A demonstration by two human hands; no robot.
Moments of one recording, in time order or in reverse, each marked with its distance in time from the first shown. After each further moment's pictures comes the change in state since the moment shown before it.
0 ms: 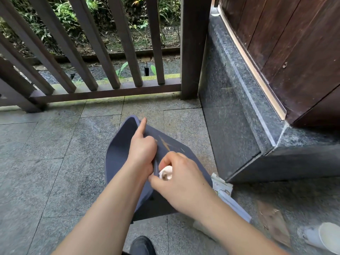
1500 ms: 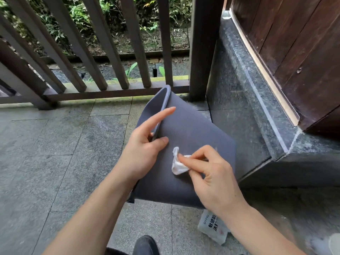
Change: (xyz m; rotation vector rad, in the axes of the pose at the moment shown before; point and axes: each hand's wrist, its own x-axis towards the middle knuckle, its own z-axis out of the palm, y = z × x) left_hand -0.036 0.040 -0.035 0.092 -0.317 0.389; right_hand -0.004 0.038 -0.024 0.003 0.262 -0.393
